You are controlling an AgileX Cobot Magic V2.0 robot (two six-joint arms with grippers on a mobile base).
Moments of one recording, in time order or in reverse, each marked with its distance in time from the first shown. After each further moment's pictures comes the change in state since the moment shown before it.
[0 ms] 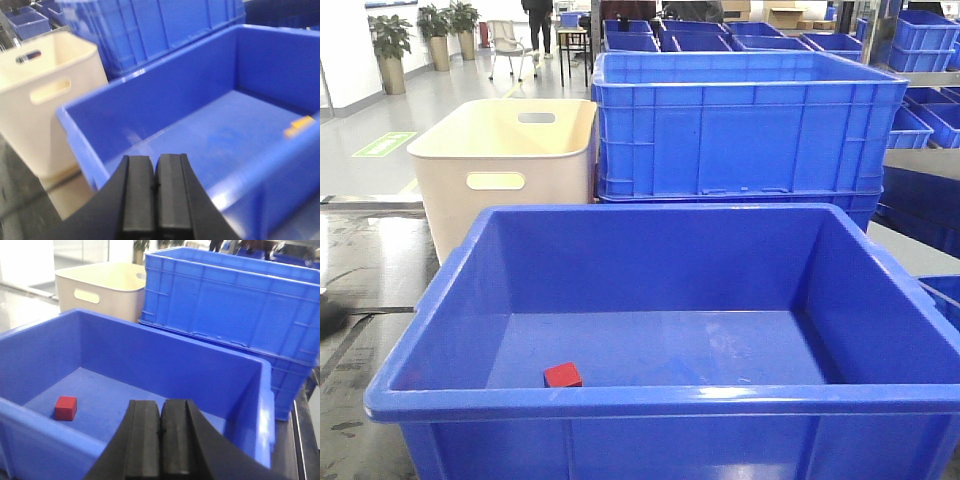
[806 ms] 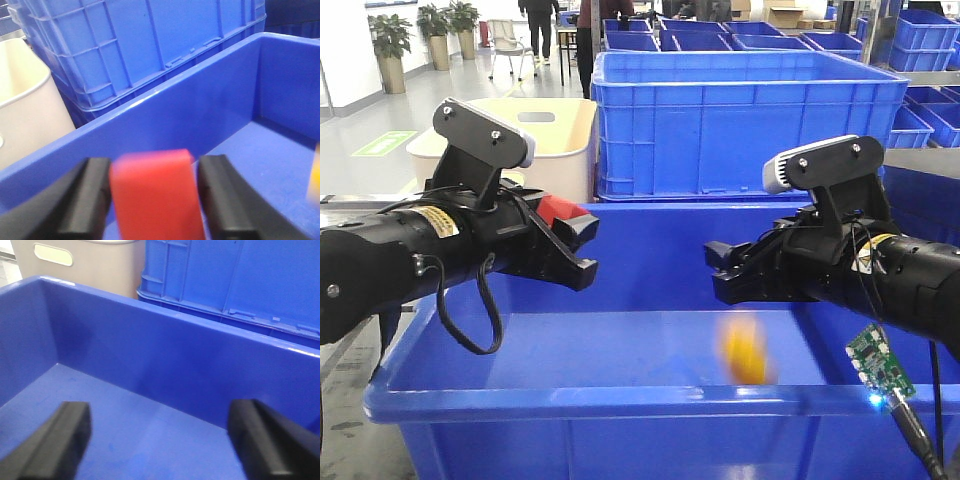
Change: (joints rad) left arm -0.066 0.805 -0.483 -0.051 -0.296 0.073; right arm 0.000 0.760 -0.242 0.129 -0.360 -0.097
